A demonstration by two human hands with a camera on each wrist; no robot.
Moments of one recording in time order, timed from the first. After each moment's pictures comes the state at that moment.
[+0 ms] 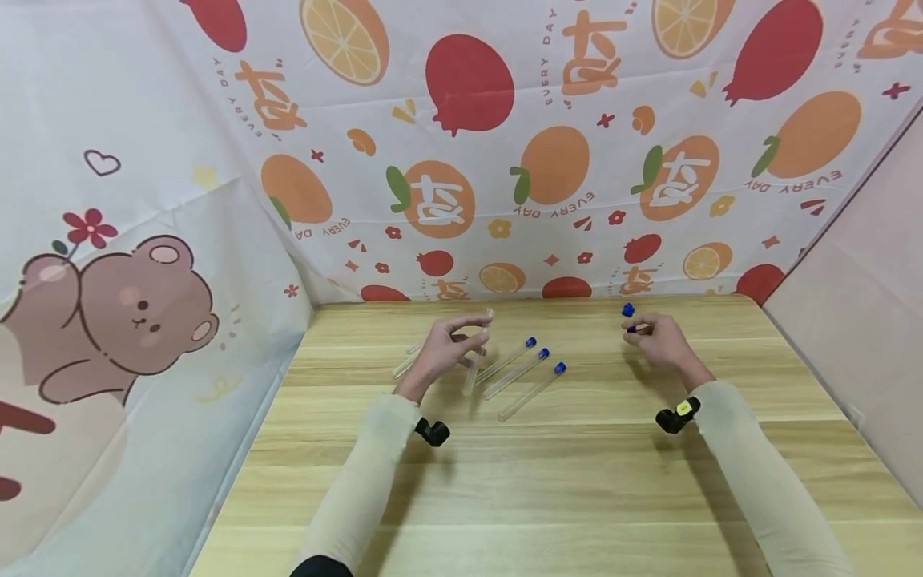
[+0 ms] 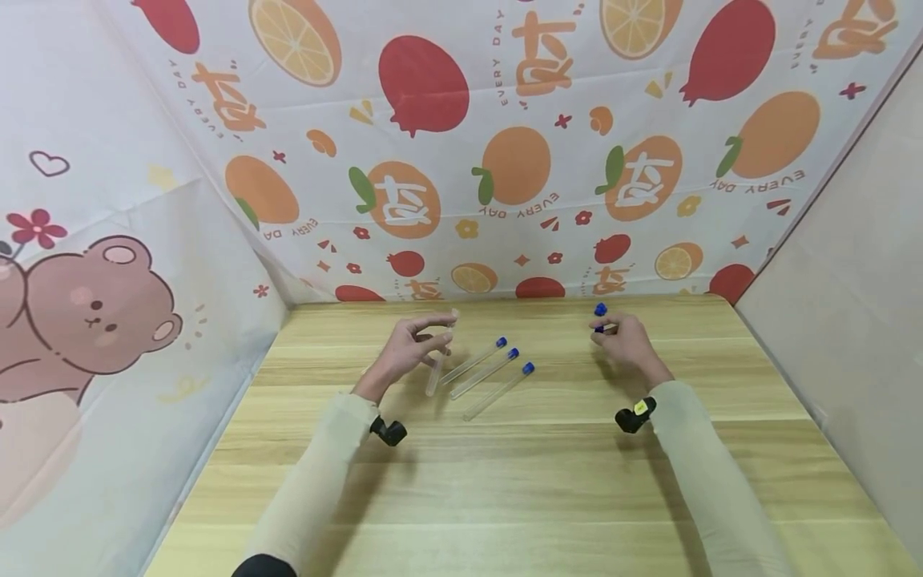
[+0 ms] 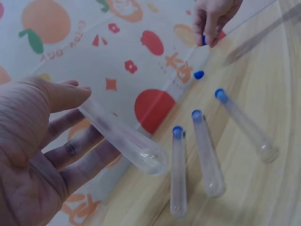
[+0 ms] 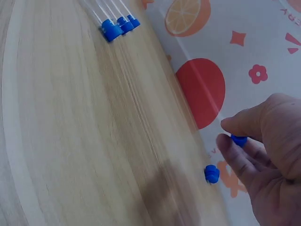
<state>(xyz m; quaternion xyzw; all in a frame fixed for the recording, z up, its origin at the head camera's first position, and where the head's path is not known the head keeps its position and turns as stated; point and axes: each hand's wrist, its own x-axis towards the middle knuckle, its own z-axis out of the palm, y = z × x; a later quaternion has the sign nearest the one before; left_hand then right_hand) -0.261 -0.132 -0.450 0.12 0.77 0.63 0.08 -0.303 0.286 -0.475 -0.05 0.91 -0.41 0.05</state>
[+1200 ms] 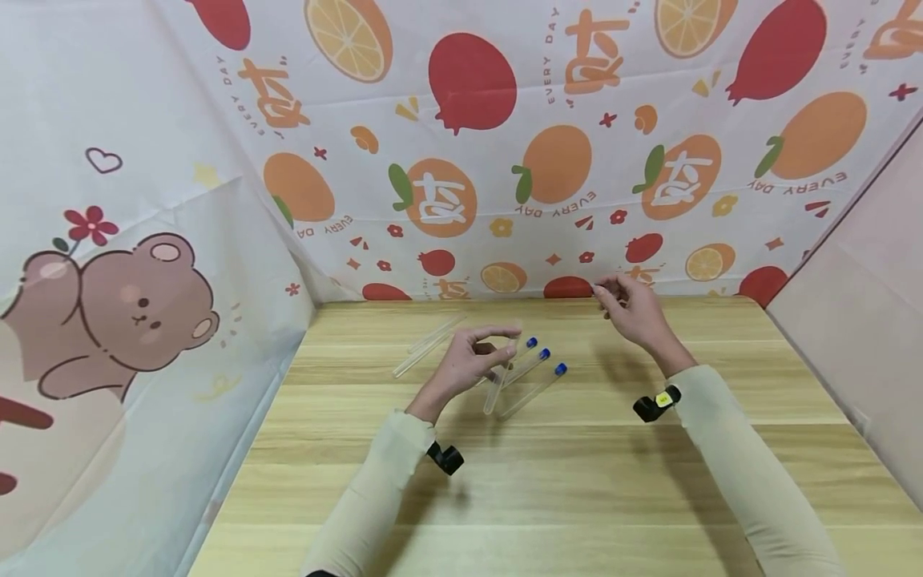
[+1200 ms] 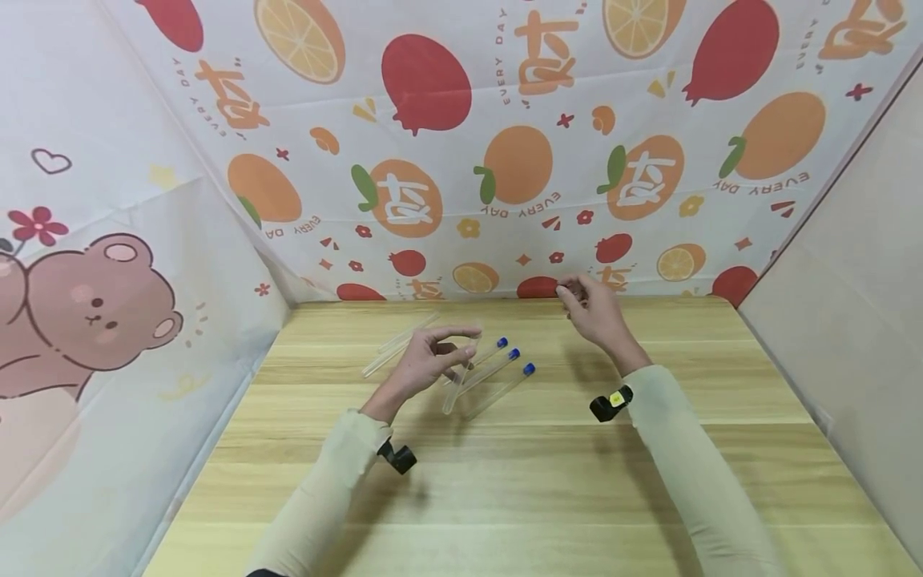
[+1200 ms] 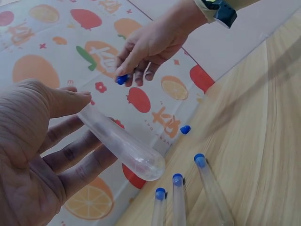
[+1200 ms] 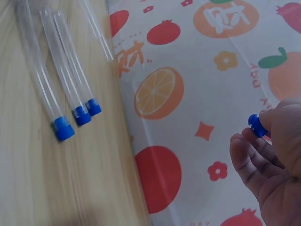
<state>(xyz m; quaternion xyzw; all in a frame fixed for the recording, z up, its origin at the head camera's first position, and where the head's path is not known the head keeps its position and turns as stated) -0.219 -0.091 -0.430 0.17 0.75 0.64 0.09 -0.300 0.220 -0.412 -0.18 0.87 -0.45 -0.12</state>
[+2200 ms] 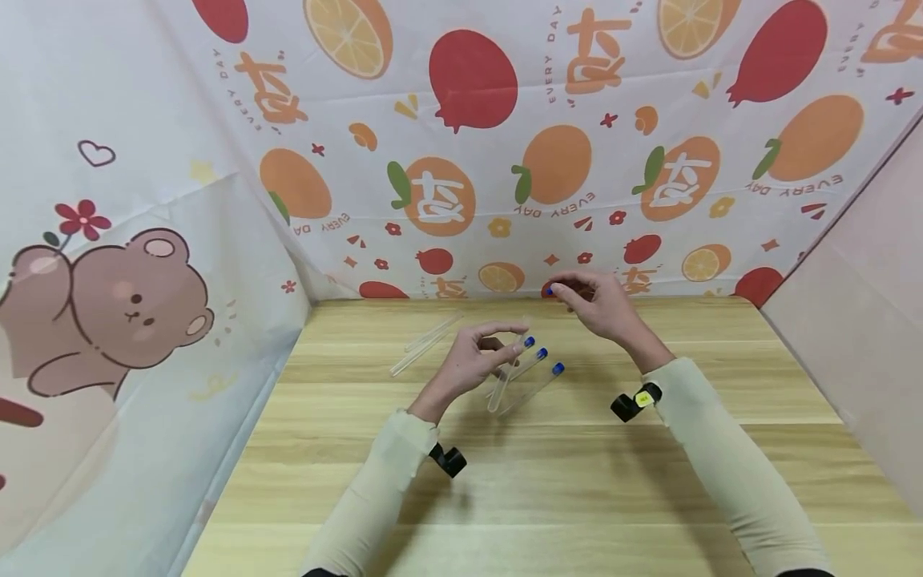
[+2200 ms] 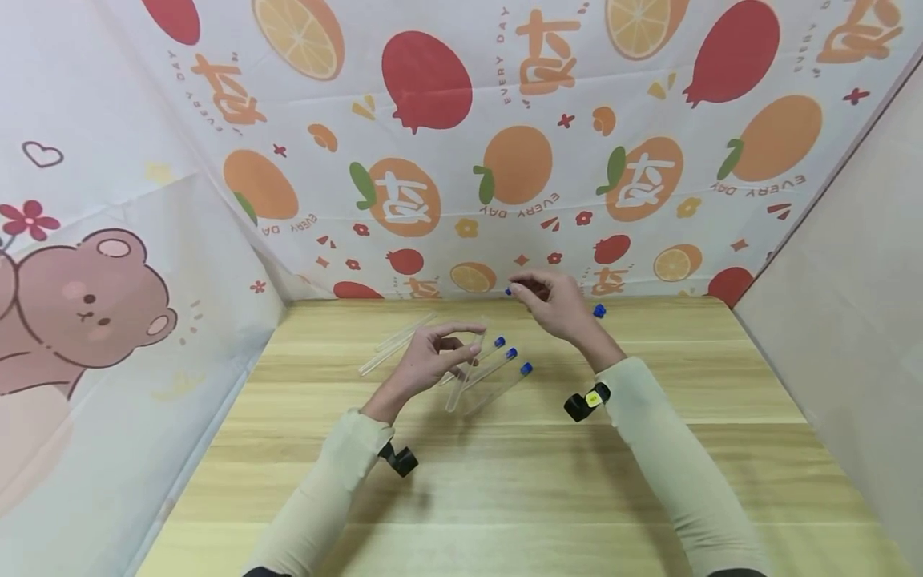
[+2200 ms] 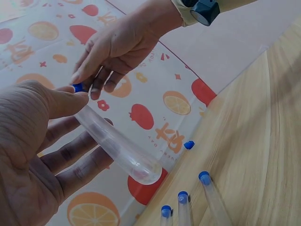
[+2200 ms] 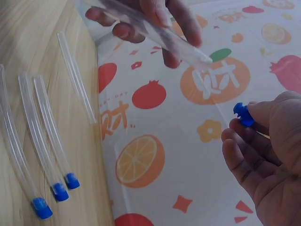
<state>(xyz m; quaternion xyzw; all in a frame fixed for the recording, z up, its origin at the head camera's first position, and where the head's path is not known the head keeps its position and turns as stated) -0.217 -0.081 -0.418 0.19 0.76 0.62 0.06 -0.280 0.168 -0.370 -0.25 0.85 -0.46 -0.06</state>
